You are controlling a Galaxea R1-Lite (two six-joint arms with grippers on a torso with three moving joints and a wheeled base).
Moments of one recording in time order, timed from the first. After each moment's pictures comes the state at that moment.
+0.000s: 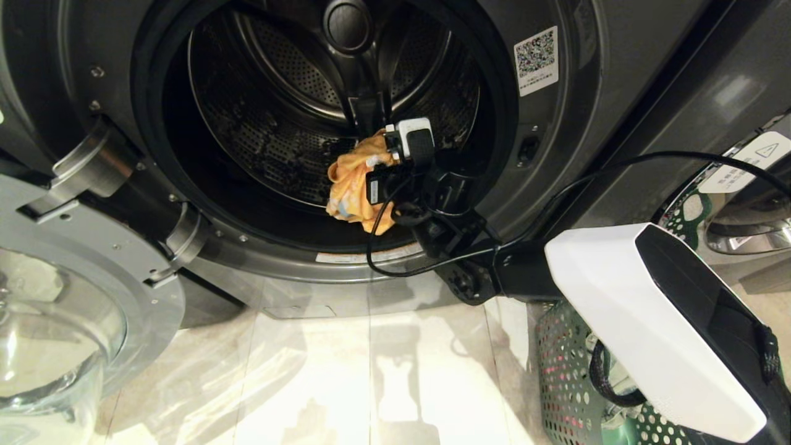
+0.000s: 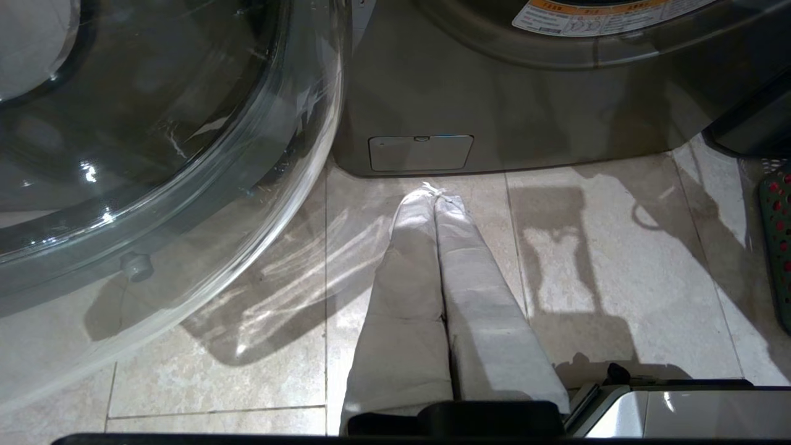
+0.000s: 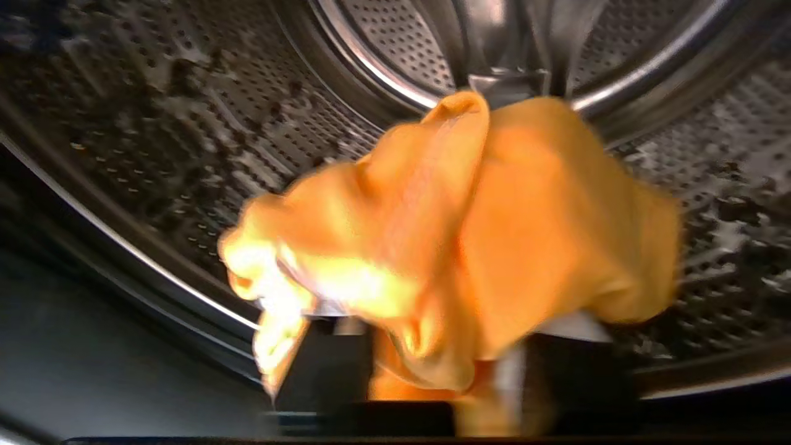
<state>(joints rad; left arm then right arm) 0.00 0.00 0.00 -0.02 0.00 0.00 0.69 2.44 -1.94 -0.90 -0.23 -0.15</state>
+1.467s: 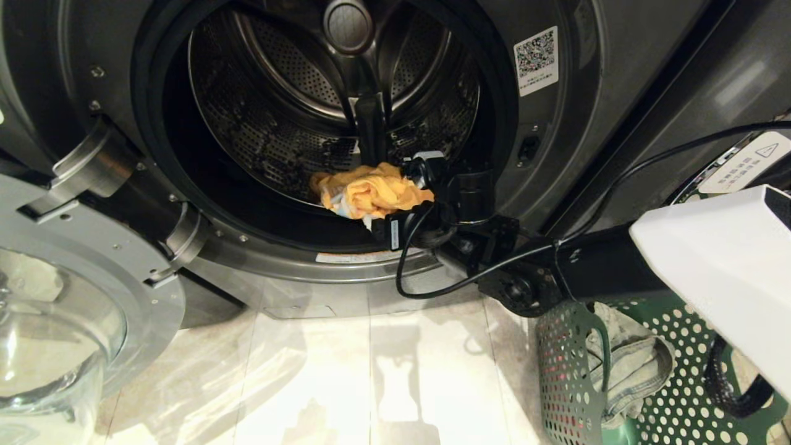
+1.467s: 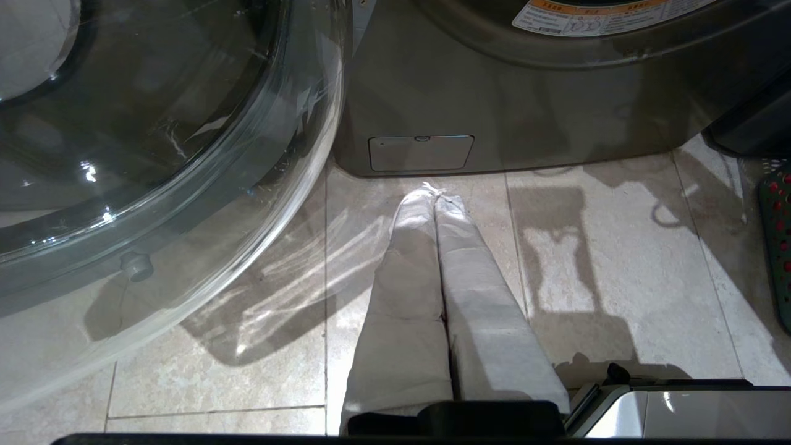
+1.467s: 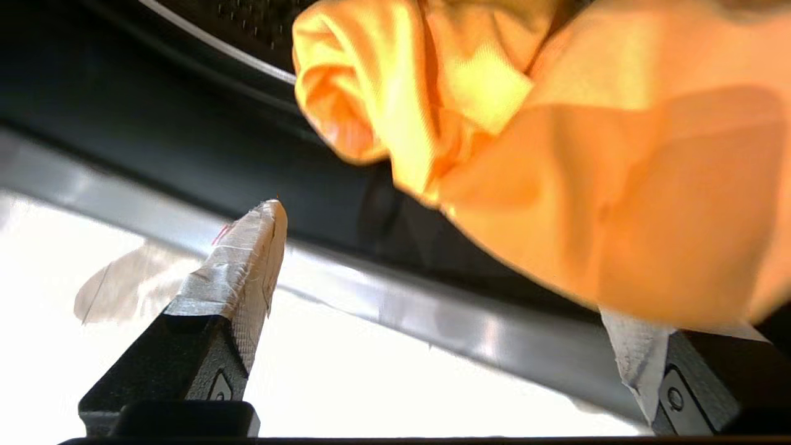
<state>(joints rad) 0.00 0.00 0.00 -0.02 0.00 0.00 0.70 2.18 -1.55 -0.56 -0.17 0.10</state>
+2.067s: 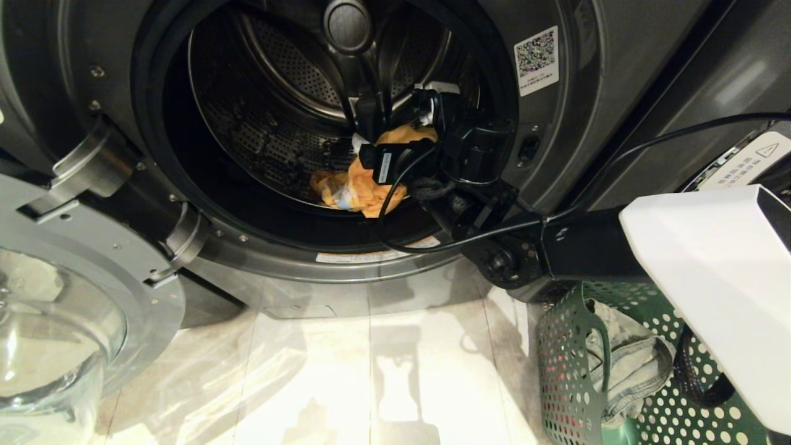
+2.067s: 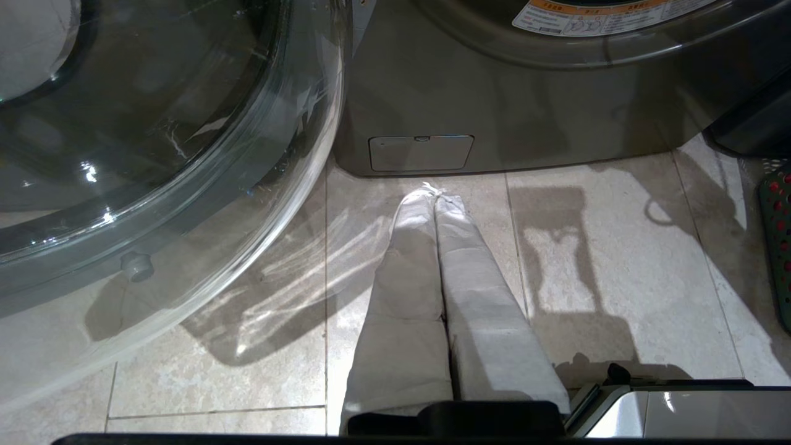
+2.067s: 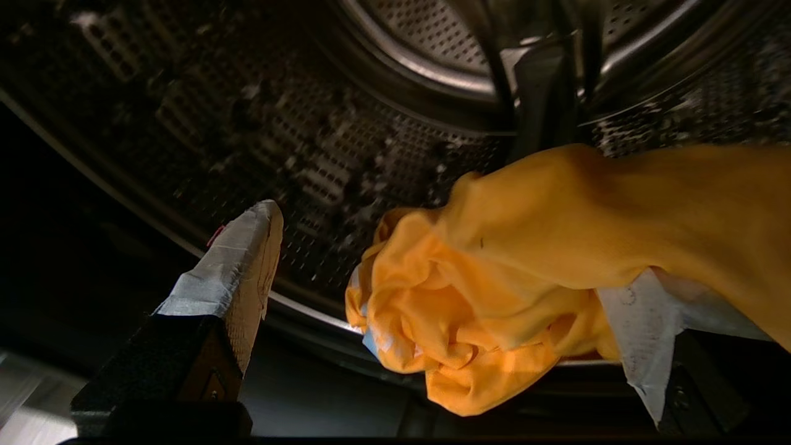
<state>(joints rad) 0.00 0.00 0.00 -0.02 0.00 0.00 0.71 2.26 -1.81 -0.77 -0.21 0.09</state>
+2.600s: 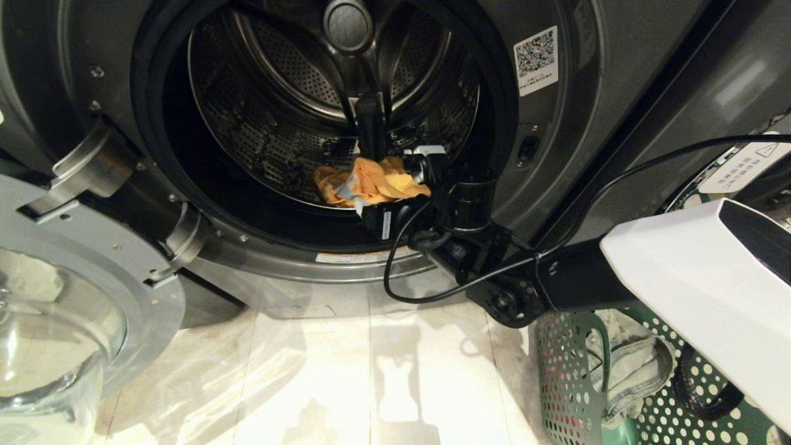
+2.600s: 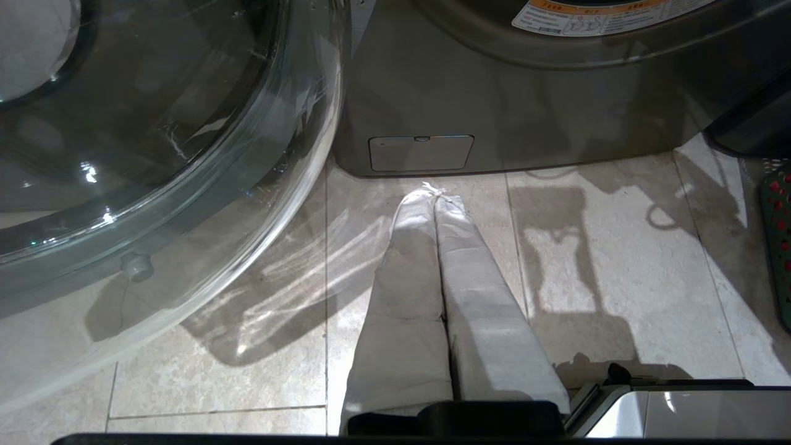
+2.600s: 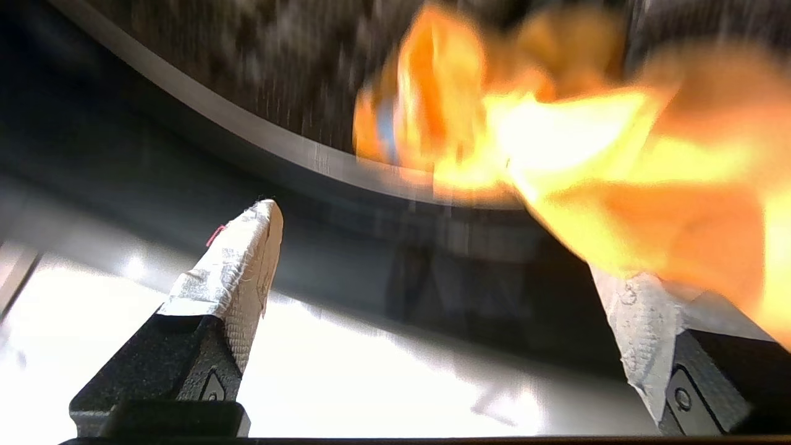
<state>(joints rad) 0.00 0.00 0.00 -0.02 0.00 0.00 0.71 2.22 -1.54 -0.77 -0.18 0.12</state>
